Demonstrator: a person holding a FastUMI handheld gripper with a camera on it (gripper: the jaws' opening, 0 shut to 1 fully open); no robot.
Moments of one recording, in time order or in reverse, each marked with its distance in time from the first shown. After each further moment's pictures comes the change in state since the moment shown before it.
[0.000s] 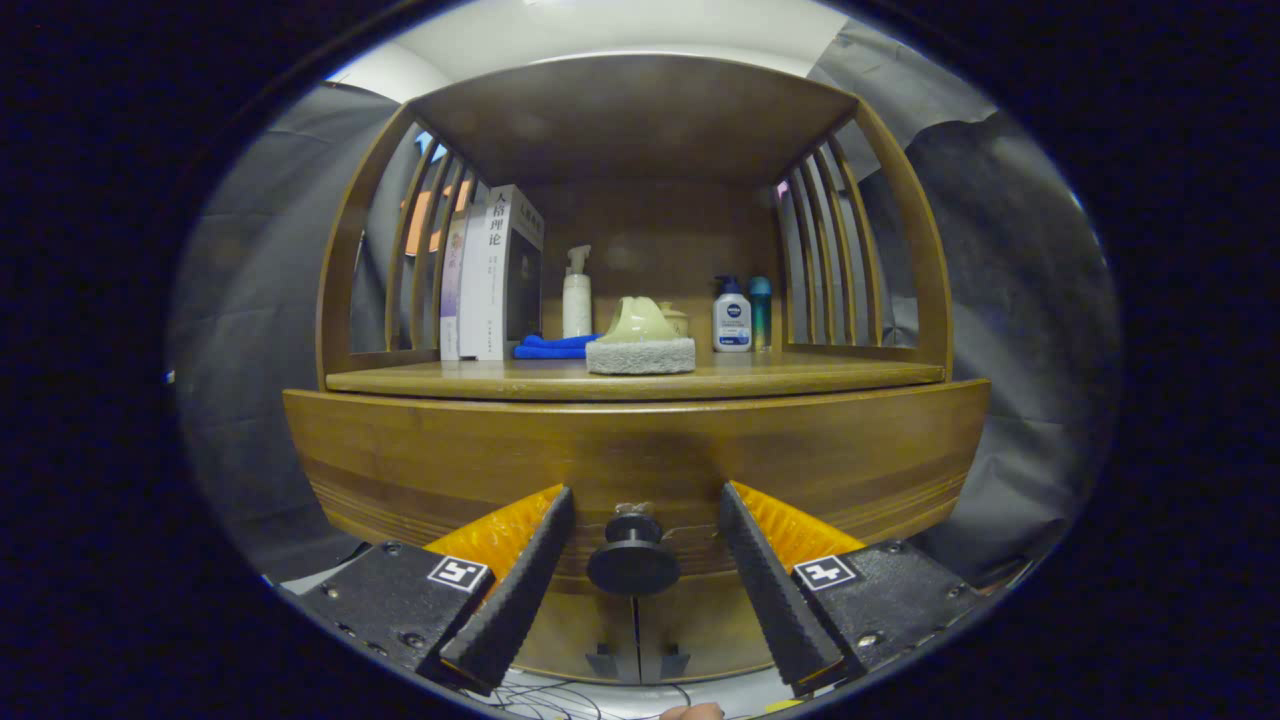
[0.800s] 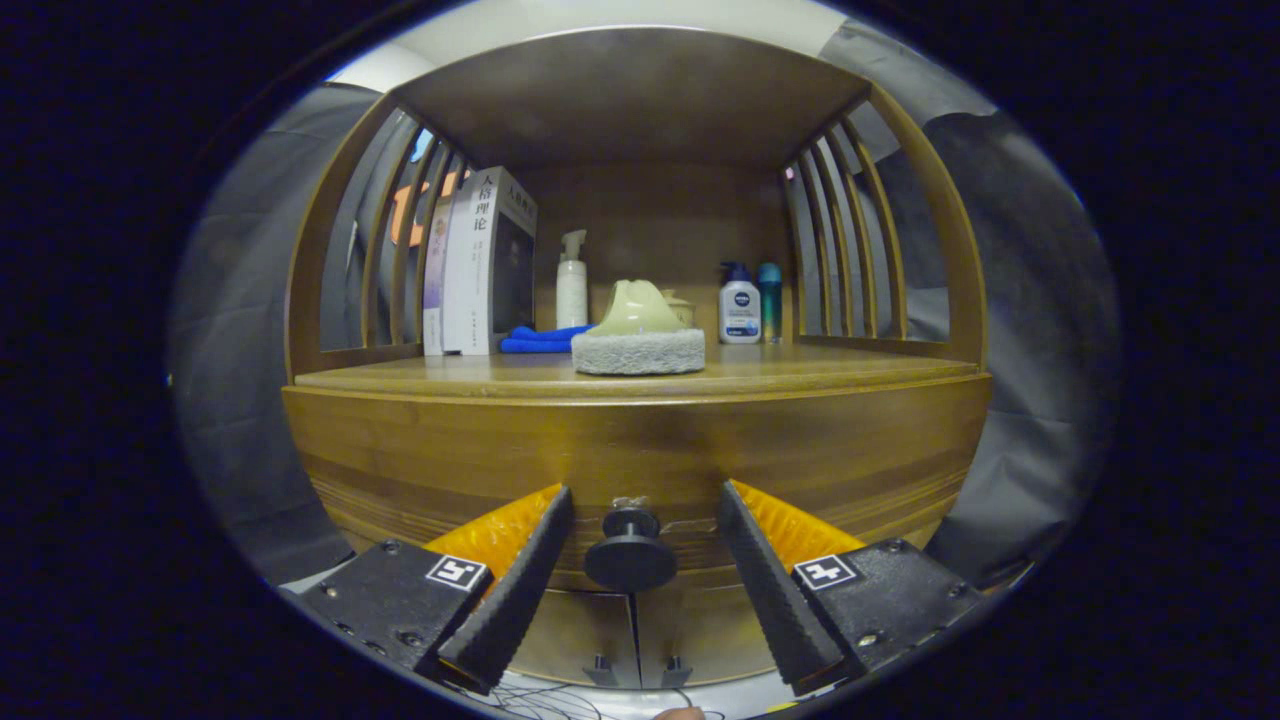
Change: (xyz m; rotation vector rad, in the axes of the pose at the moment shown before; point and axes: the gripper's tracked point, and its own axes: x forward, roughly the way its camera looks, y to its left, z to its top) arm 0.035 -0.001 0.001 -0.015 0.020 0.000
